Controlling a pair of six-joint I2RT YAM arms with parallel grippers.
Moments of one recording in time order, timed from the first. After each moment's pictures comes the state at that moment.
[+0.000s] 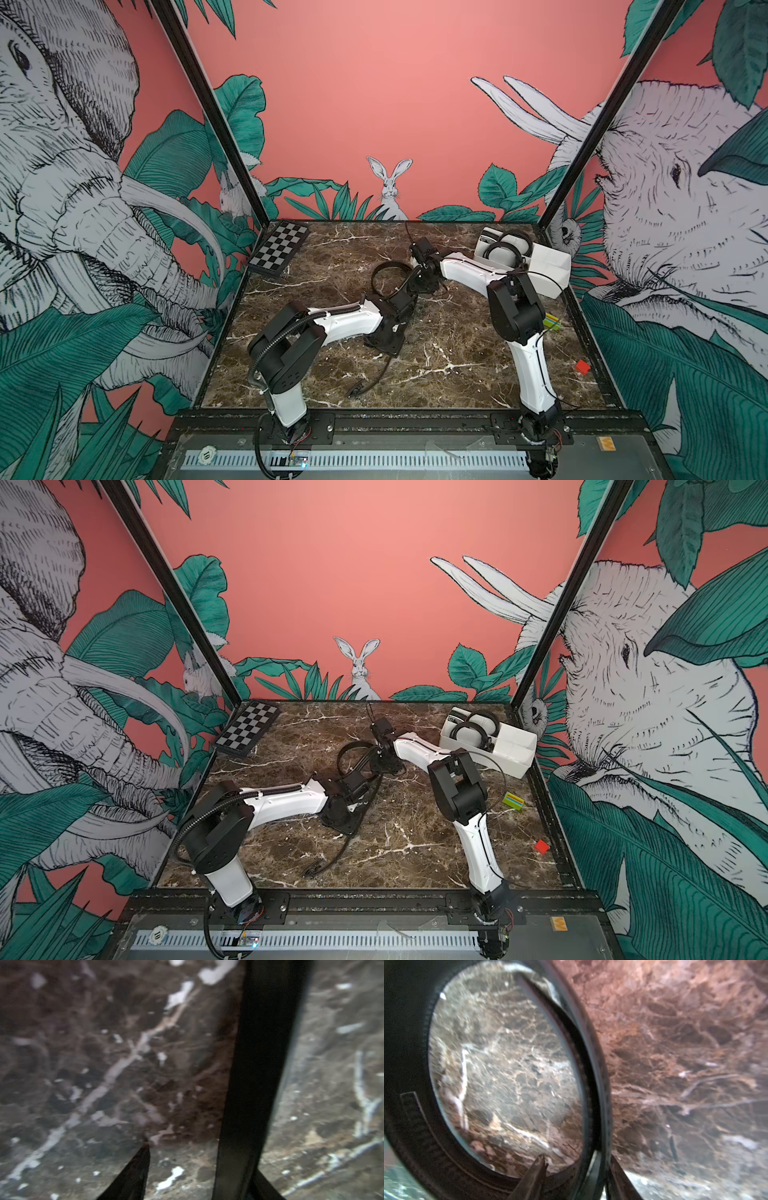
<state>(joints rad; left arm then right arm) -0.86 1.74 1.05 -0.79 -0.01 -0.40 0.58 2.21 1.70 -0.75 -0.12 0.39</state>
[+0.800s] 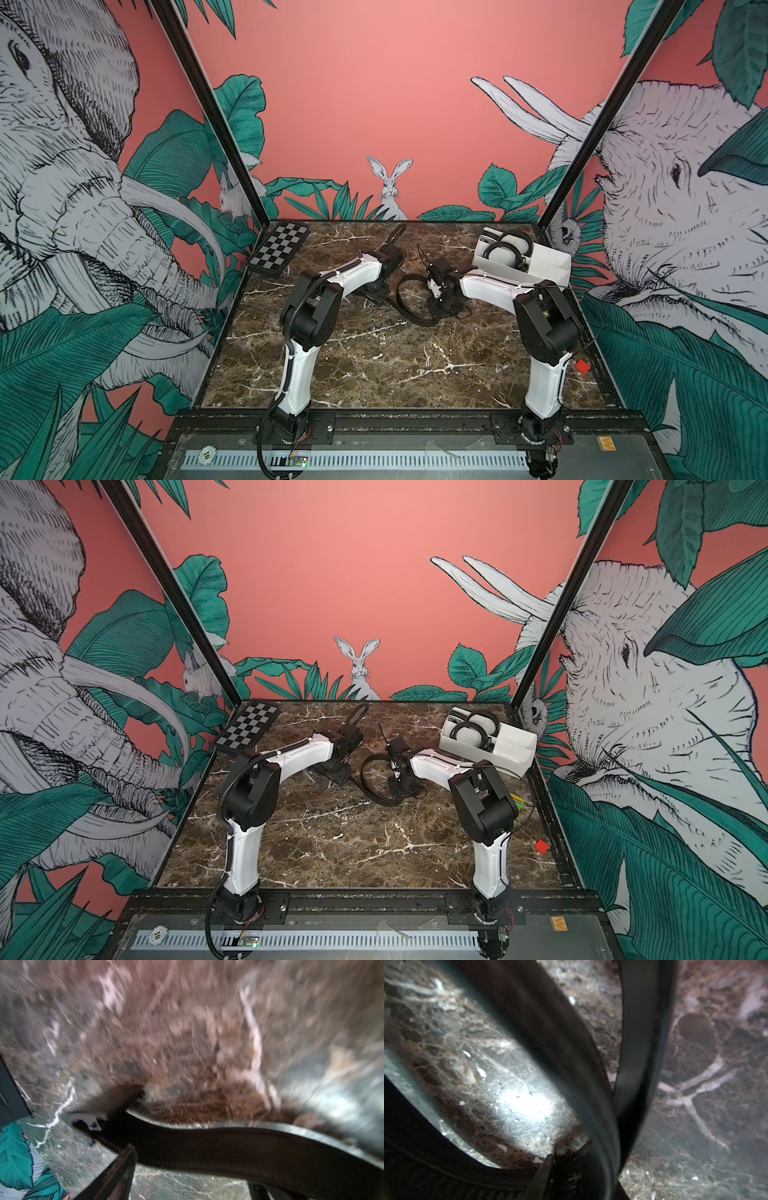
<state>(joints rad) -0.60 2.11 1.64 -0.97 -0.39 -0.05 0.59 1.93 1.29 -0.79 -0.07 0.26</state>
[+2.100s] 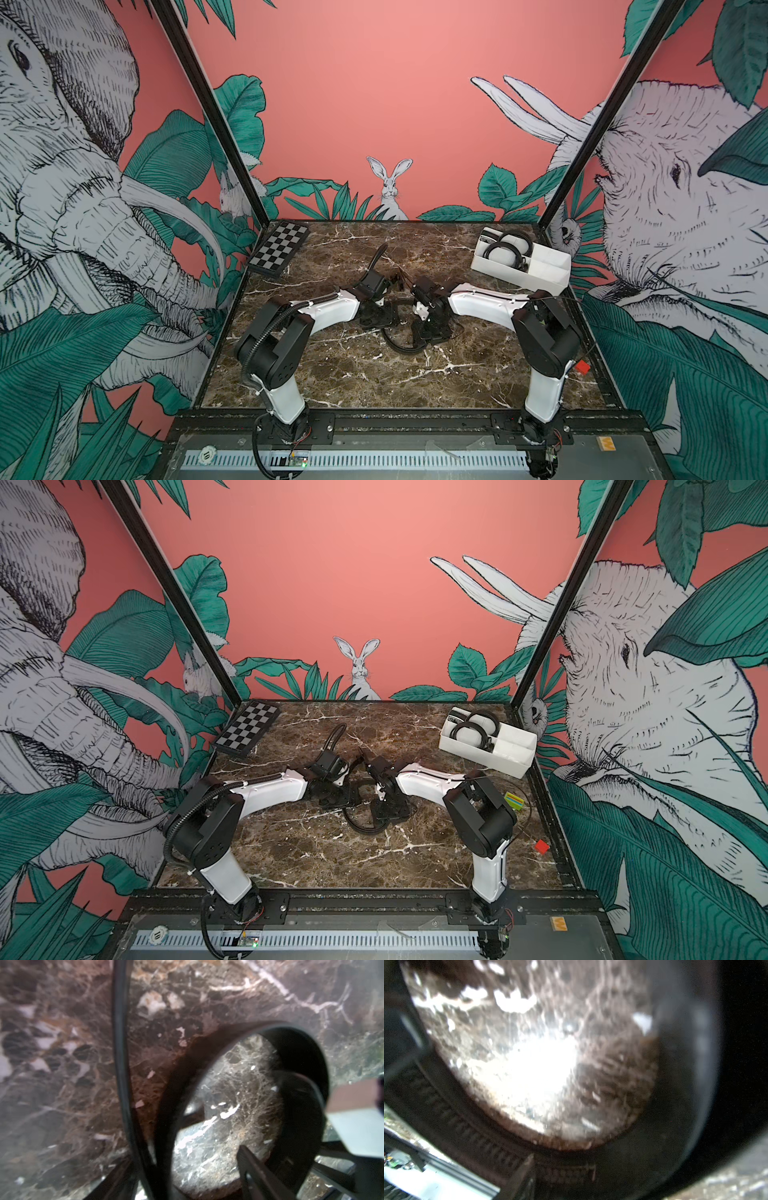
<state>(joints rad) -0.64 1.72 0.99 -0.45 0.22 -0.57 0.75 1.86 1.22 -0.87 -0.31 0.44</state>
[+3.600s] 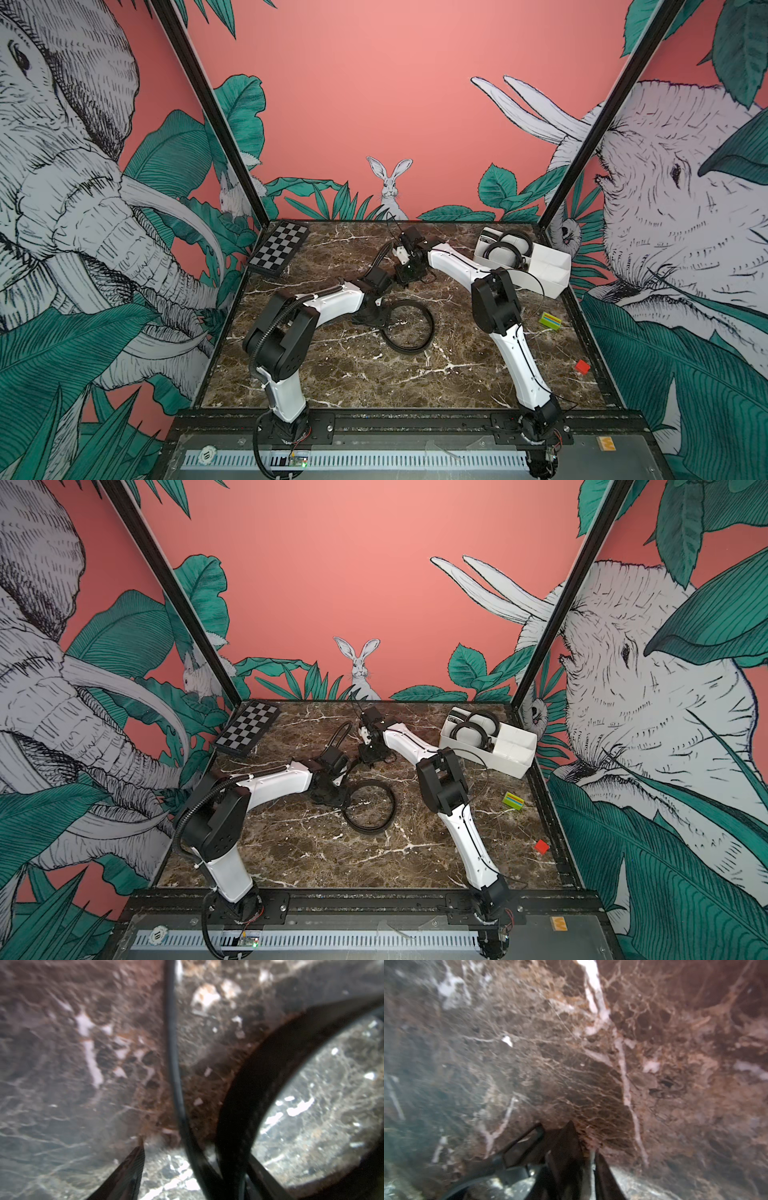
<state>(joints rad) -0.62 1.79 1.09 -0.65 0.04 -0.37 0.58 2.45 2.10 -0.87 -0.19 0.14</state>
